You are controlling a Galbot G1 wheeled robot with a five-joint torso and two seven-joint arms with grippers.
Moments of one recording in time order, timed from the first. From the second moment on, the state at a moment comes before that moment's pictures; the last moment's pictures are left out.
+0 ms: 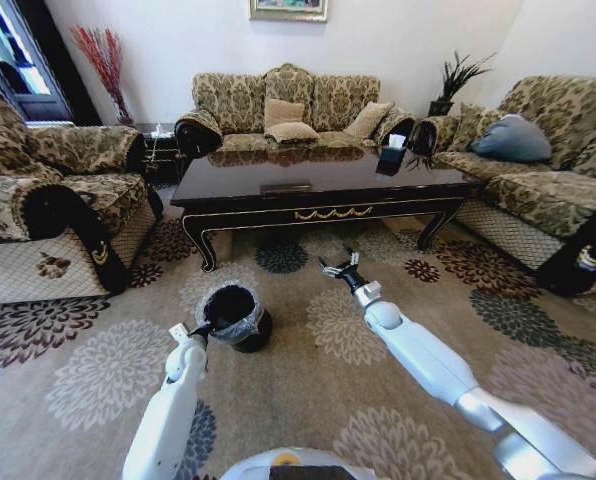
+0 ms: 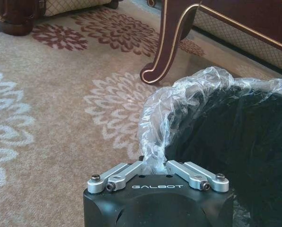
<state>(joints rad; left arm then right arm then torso) 1.07 -1.40 -0.53 -1.53 -0.75 0.38 -0.42 -0.62 0.98 -0.10 1.22 0.45 0.47 -0.02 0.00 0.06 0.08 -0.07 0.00</state>
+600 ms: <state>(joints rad) 1.13 -1.34 -0.57 -1.63 -0.82 0.45 -0.45 -0.61 1.03 -0.11 1.17 0.43 0.49 -0.05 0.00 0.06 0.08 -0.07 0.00</state>
